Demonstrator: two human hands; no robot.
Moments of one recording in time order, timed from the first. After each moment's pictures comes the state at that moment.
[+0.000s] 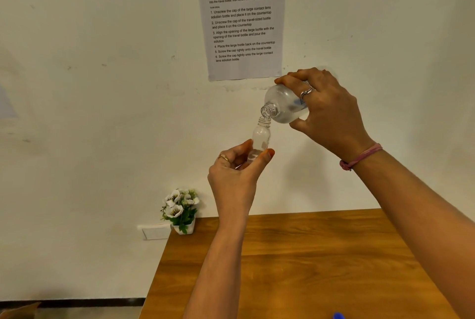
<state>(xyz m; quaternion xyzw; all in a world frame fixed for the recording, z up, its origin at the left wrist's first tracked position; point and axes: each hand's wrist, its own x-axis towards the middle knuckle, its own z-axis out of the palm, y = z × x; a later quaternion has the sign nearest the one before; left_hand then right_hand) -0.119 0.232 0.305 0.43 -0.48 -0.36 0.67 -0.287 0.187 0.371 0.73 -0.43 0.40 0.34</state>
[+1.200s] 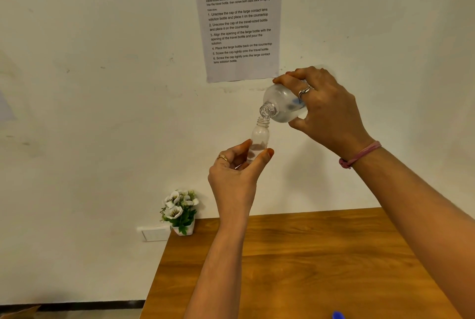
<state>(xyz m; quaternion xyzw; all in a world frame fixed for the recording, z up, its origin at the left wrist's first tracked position) -0.123 0.234 0.305 0.42 -0.48 -0.36 0.68 -0.288 0.192 0.376 0.73 -0.43 0.40 0.35</state>
